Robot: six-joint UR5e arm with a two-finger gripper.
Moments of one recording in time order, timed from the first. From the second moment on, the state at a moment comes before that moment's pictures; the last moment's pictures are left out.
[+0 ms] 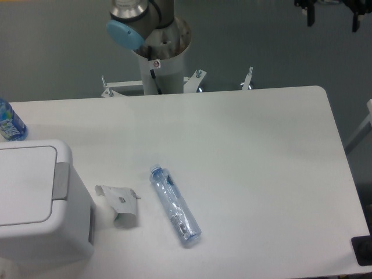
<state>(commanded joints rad) 3.05 -1.51 -1.49 -1.35 1.46 1.66</state>
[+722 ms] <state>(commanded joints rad) 2.89 -1.55 -1.47 -1.25 1.46 1.17</state>
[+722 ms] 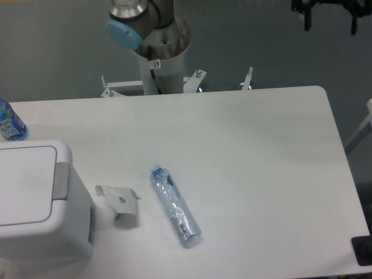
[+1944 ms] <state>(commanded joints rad) 2.37 -1.74 -1.46 -0.96 1.45 0.04</state>
